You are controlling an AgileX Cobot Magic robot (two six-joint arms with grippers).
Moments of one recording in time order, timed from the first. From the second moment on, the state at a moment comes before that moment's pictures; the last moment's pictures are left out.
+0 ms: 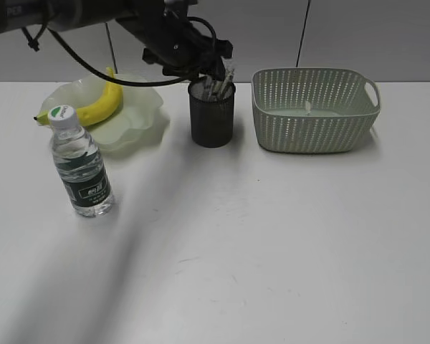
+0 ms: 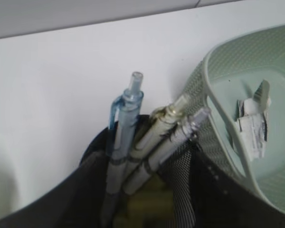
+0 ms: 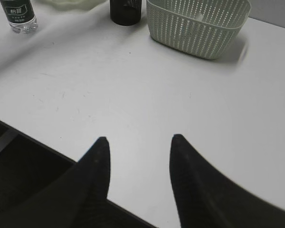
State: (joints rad) left arm -0.48 2.33 -2.07 -0.26 0.67 -0.04; right arm 0.52 -0.01 -0.51 -0.01 1.04 -0.04
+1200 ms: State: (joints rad) left arm -0.48 1.30 -1.50 0.01 1.22 -0.05; right arm 0.52 -0.01 -0.51 -0.05 1.04 -0.04
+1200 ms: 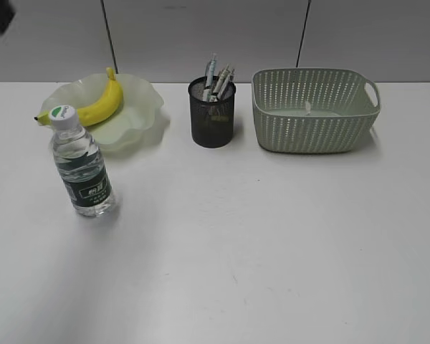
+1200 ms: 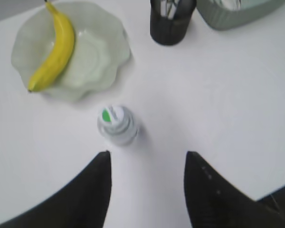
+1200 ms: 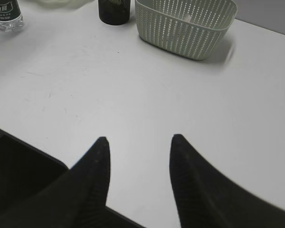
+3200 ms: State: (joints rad) left arm -0.29 0.05 -0.54 -0.01 1.06 -0.05; right arm 0.18 -0.01 -0.51 -0.05 1.04 -0.04
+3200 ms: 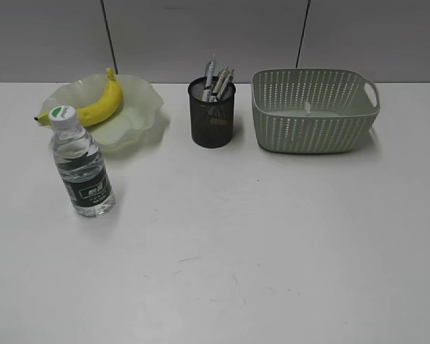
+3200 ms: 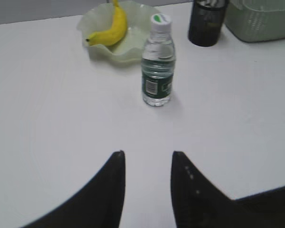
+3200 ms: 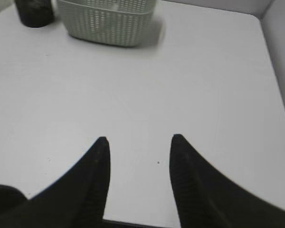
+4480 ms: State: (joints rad) left arm -0.04 -0.01 -0.54 -0.01 1.05 -0.05; right arm 0.04 -0.01 -0.51 -0.05 1.04 -0.04
